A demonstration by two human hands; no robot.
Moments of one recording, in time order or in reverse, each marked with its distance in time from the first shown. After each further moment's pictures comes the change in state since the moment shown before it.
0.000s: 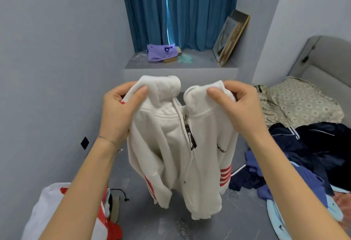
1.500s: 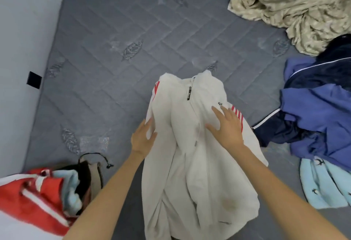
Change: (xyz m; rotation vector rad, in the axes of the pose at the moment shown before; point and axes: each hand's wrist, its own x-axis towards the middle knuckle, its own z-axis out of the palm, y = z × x) left_hand -0.098 -0.589 0.015 0.793 -0.491 -0.829; right_hand -0.104 0.550 0.118 -0.869 -0.552 0.711
